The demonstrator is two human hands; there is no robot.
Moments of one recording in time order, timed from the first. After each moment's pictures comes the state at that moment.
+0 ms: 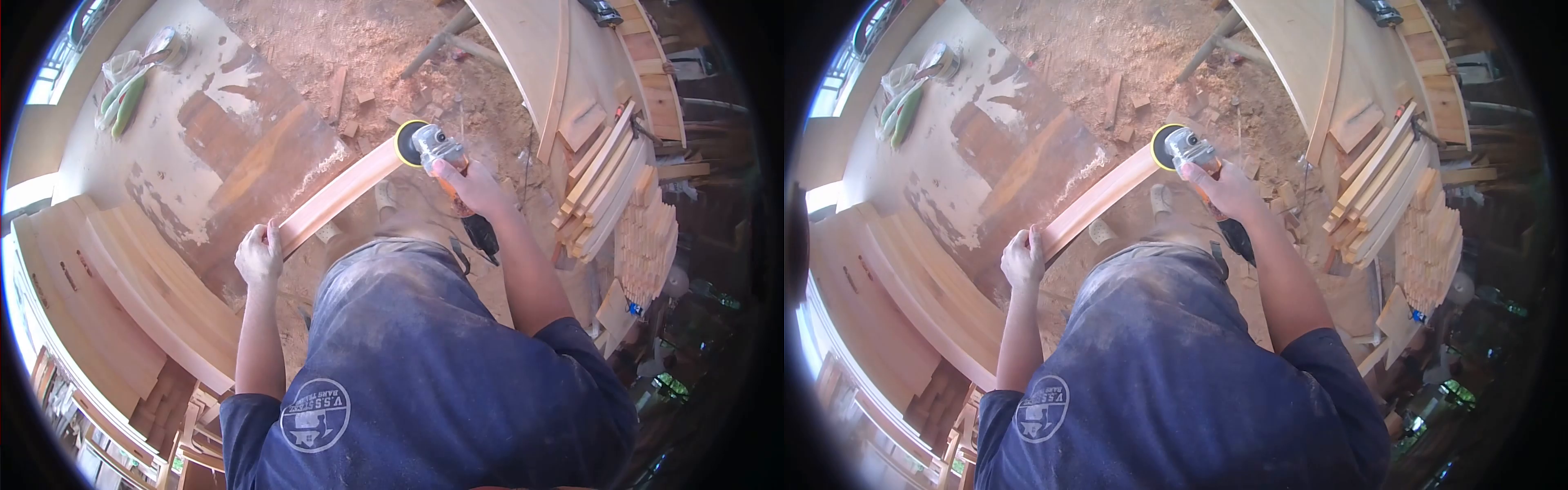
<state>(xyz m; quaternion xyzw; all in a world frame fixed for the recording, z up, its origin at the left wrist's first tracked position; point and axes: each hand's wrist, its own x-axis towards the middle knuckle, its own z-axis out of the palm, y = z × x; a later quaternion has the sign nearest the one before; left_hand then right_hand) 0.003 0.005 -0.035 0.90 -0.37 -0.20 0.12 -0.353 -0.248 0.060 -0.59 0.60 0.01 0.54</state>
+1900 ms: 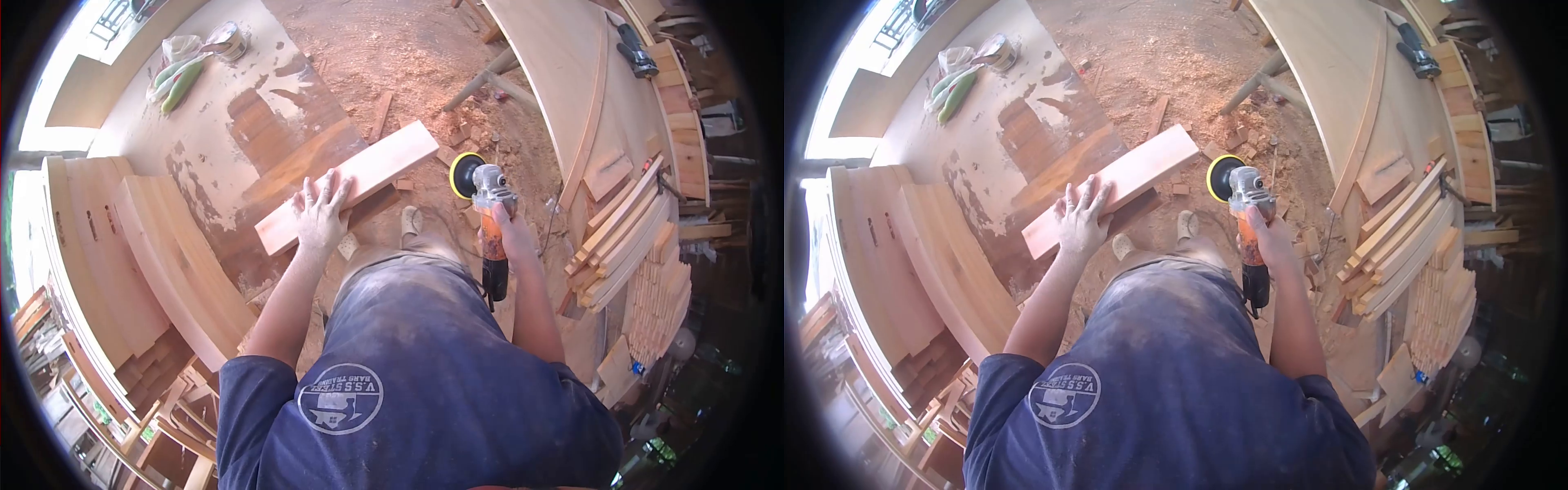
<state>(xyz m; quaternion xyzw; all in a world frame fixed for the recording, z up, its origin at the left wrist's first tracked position) -0.050 -0.077 -0.037 0.82 -0.57 -0.09 0.01 -0.412 -0.231 0.037 -0.44 0.59 -0.17 0.66</state>
